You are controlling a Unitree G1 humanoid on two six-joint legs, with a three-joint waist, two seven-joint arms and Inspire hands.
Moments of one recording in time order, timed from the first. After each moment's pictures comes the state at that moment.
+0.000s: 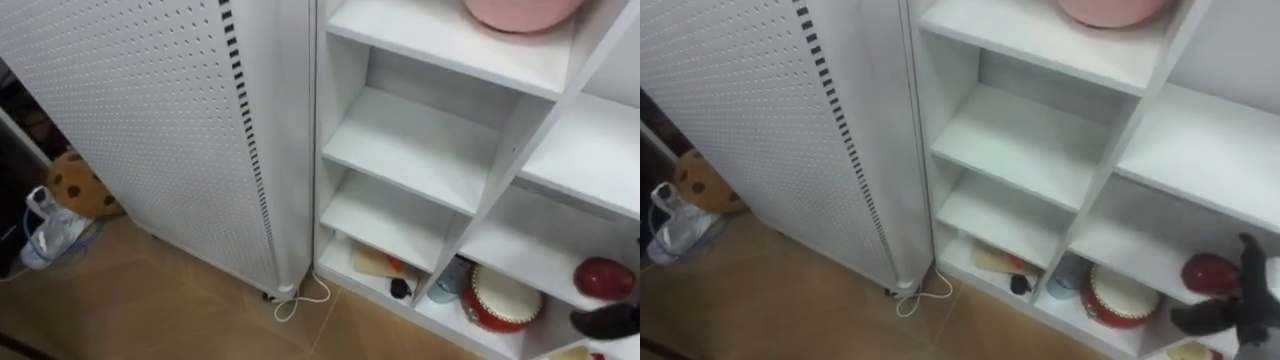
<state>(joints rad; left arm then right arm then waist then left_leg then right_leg) 0.27 0.44 -0.29 0.92 -0.03 0.10 0.31 -0.42 -0.70 0.41 0.91 0.15 -0.02 -0.41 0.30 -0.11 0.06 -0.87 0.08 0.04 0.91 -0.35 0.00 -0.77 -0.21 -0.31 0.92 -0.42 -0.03</state>
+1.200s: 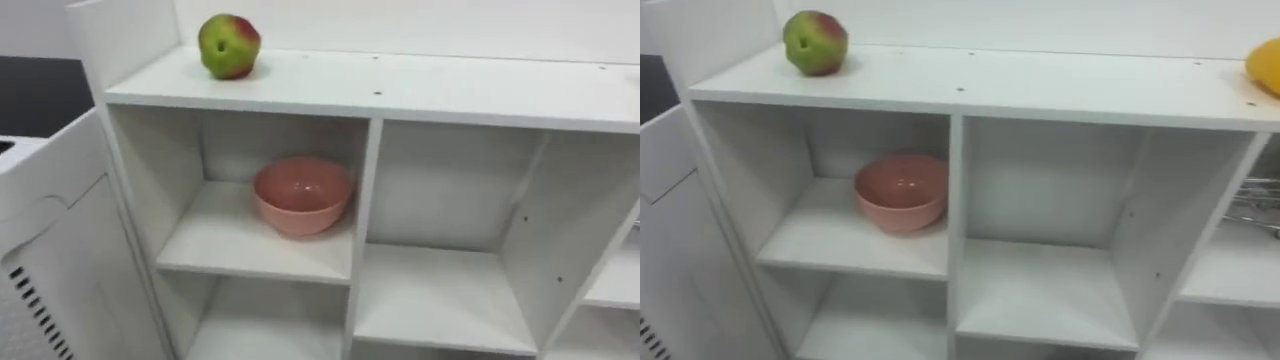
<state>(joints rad) 0.25 0.24 0.01 0.99 0.25 0.01 0.29 0.26 -0.28 0.01 1.10 -0.06 -0.06 -0.17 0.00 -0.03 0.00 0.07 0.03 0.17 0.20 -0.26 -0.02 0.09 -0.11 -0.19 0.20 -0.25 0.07</state>
